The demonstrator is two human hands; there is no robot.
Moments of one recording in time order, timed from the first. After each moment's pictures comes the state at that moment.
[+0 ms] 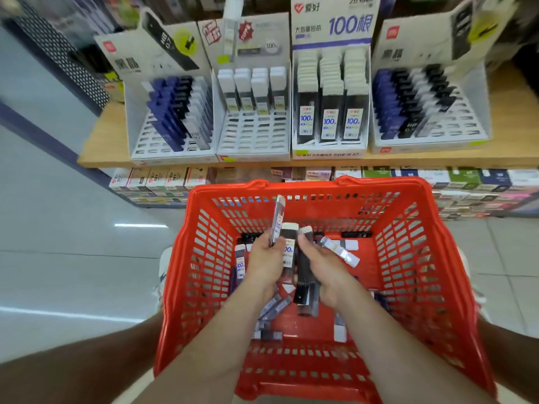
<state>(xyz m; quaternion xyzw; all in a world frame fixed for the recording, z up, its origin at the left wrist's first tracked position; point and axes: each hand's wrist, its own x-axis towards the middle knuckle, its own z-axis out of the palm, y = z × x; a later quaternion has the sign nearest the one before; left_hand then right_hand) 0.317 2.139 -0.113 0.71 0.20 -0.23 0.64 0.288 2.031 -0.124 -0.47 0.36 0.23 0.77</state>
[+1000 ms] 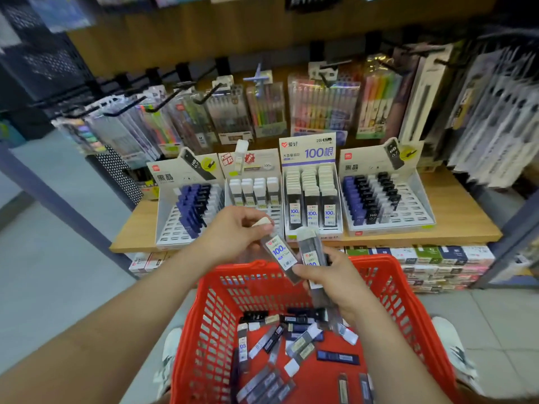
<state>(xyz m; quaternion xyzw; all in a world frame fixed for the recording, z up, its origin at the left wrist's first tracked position) 0.392 2.156 0.107 0.86 -0.13 -0.16 0.47 0.312 1.991 0.026 -0.63 0.16 0.05 0.76</state>
